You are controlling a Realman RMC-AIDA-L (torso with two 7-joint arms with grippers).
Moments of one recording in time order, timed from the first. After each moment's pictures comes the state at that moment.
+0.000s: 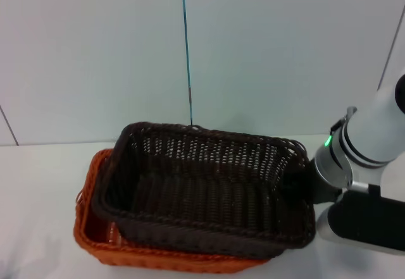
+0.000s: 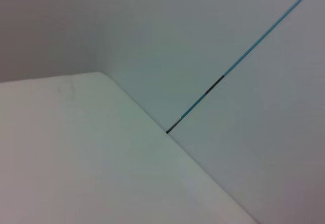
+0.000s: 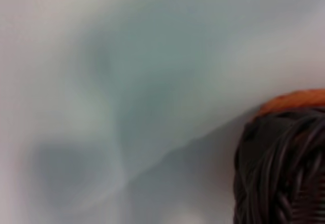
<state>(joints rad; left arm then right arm) -0.18 -2.17 -2.76 -0.40 1.31 -1.02 1.74 0.94 1.80 1.13 1.24 -2.46 1.21 1.01</state>
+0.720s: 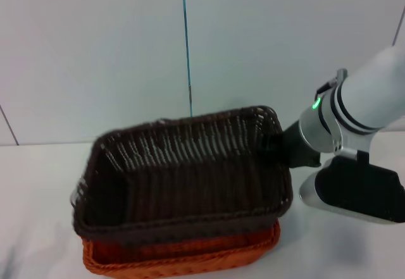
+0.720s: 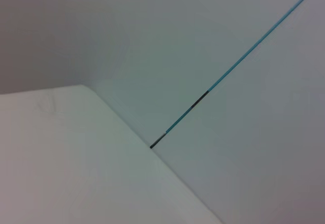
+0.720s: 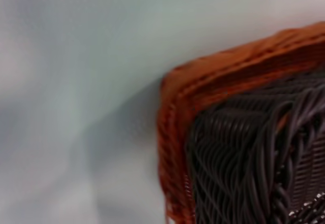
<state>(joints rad) -0.19 -2.17 -2.77 -0.40 1.29 -1.05 1.73 0.96 1.79 1.21 1.34 -2.46 1.19 1.01</state>
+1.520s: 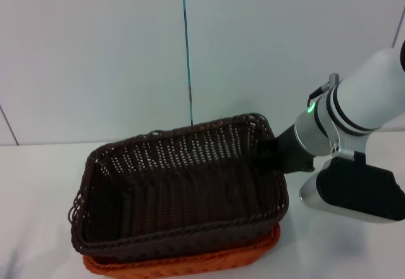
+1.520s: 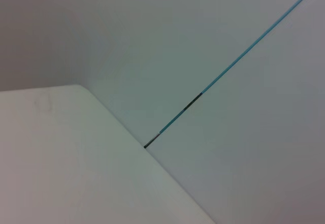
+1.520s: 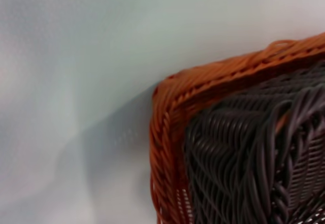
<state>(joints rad) -0.17 -2.17 -2.76 -0.39 1.27 -1.10 1.73 1.00 1.76 1.16 1.23 -2.33 1.10 0.92</state>
